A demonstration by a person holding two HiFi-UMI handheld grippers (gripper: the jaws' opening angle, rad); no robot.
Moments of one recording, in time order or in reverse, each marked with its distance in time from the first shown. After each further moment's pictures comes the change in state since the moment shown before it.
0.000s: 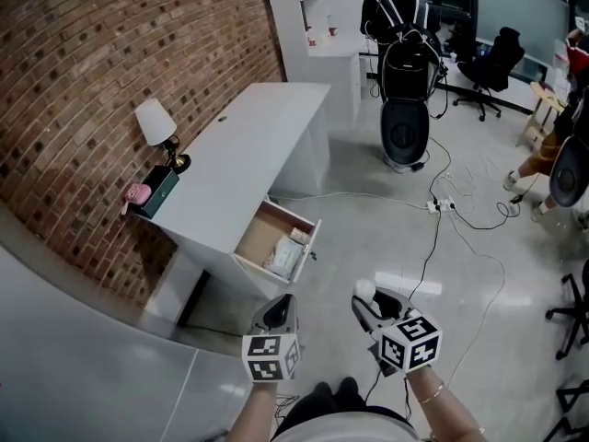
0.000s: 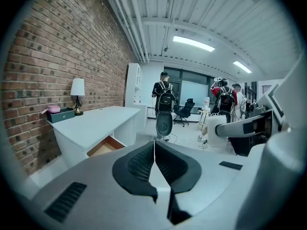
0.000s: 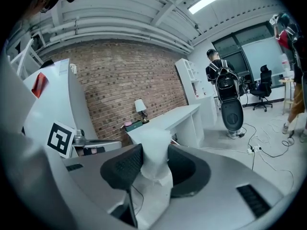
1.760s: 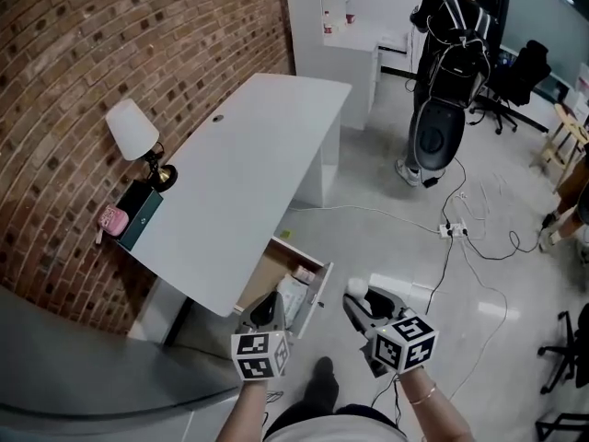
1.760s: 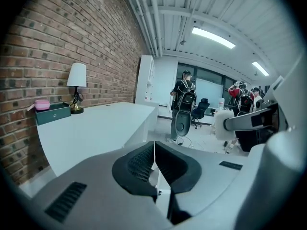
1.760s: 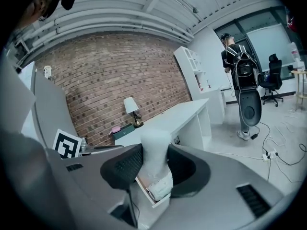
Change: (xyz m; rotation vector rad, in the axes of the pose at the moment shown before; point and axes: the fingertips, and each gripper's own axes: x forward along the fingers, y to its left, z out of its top) left arm 0.264 0.198 0.085 -0.082 0.035 0.084; right arm 0.300 -0.106 0.121 0.045 0.057 0.045
